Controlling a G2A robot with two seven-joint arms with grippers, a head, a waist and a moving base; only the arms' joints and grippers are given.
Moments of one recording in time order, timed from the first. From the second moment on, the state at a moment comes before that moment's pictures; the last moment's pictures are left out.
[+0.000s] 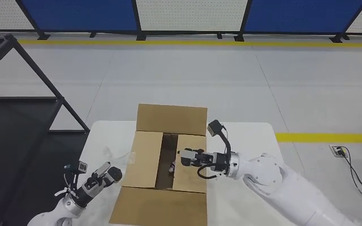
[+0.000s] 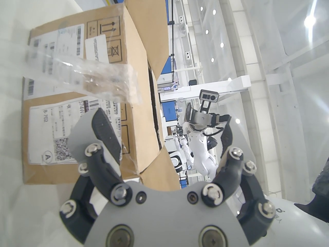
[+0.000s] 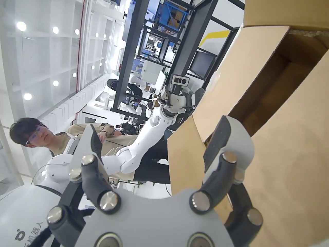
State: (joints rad) left arm 1.29 -1.01 -1.61 -1.42 -0.56 -0.44 -0.82; right arm -0.41 -0.98 0.51 -1.47 0.62 -0.30 0.55
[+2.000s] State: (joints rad) left arm 1.22 -1.06 -1.47 -1.42 -0.41 -0.42 -0.56; right arm -0.24 -1.42 0.39 -1.02 0.45 0.11 0.49
